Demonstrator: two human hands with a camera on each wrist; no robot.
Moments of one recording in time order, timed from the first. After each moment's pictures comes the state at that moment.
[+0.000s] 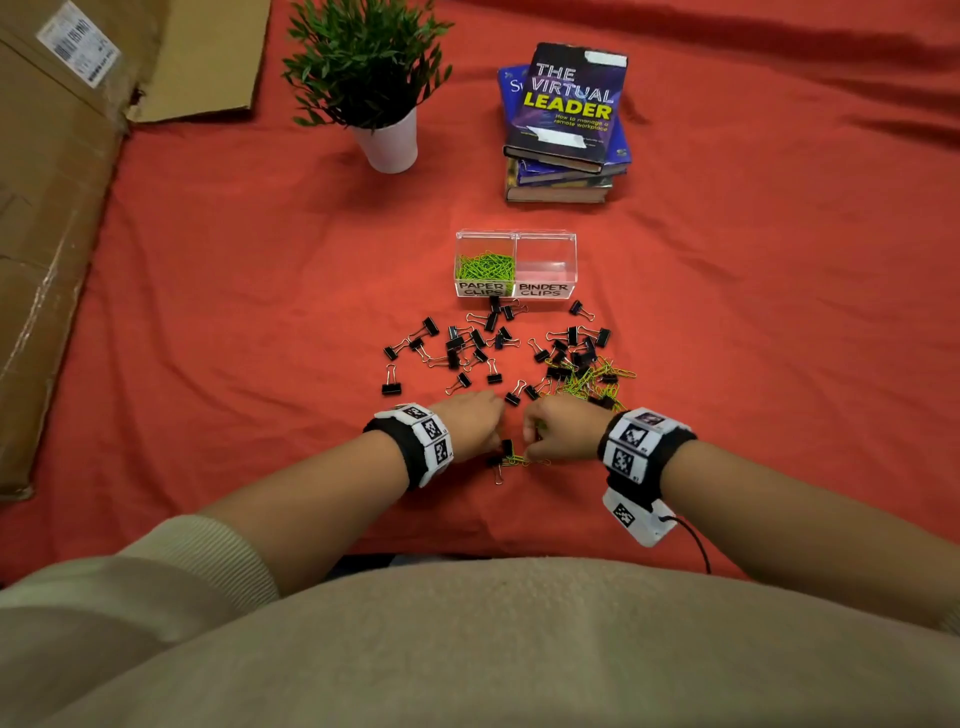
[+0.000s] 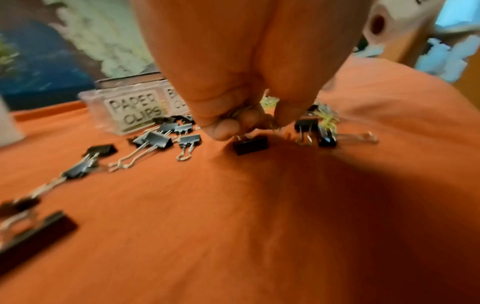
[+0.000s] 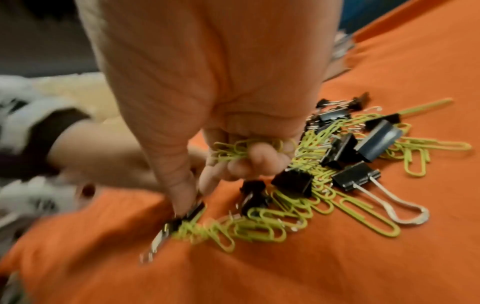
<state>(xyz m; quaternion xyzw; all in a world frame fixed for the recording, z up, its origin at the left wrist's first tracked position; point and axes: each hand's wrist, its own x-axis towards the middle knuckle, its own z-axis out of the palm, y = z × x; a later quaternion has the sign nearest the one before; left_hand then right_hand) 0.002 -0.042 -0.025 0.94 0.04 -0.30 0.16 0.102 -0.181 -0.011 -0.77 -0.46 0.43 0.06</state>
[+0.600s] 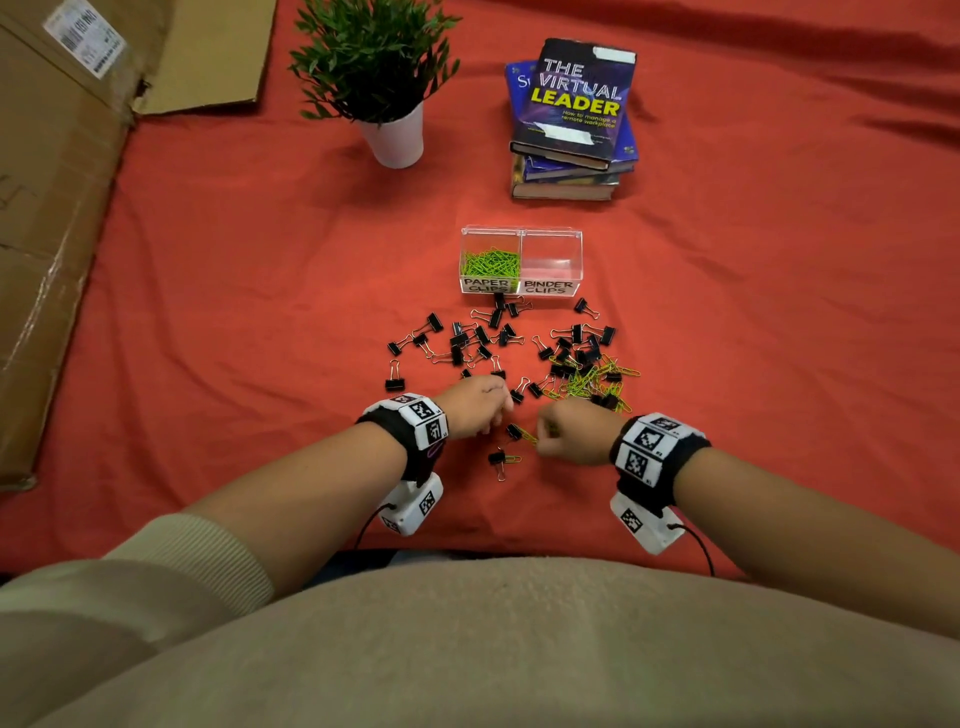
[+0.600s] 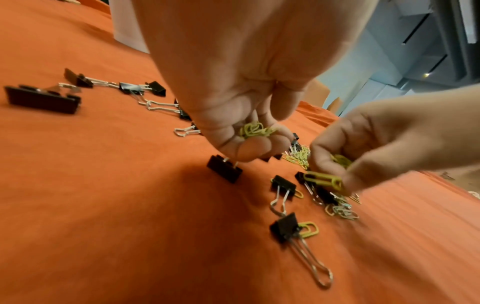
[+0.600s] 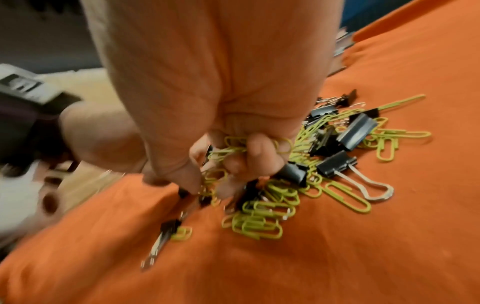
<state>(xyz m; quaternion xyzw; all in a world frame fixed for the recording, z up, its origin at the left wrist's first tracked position) 0.008 -0.040 -0.016 0.77 0.27 -0.24 0.52 0.102 -0.191 -0.012 -0.77 -0.46 0.44 0.05</state>
